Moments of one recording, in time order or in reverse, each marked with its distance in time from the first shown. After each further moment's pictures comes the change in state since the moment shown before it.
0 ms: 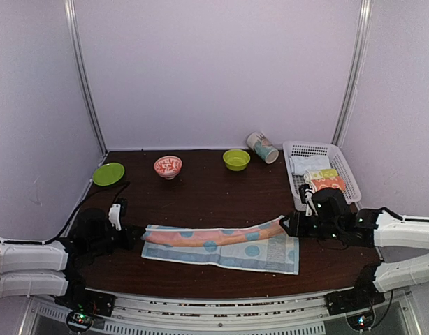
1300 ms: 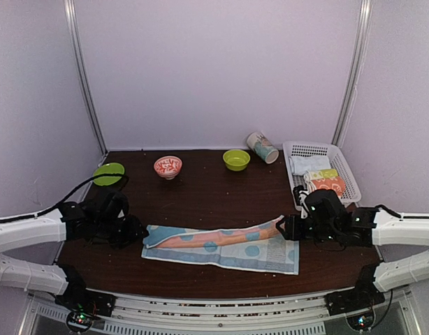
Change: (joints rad) left arm -0.166 0.063 0.438 -0.818 -0.150 -0.554; right arm 0.113 0.074 0.046 -0.053 0.062 -0.011
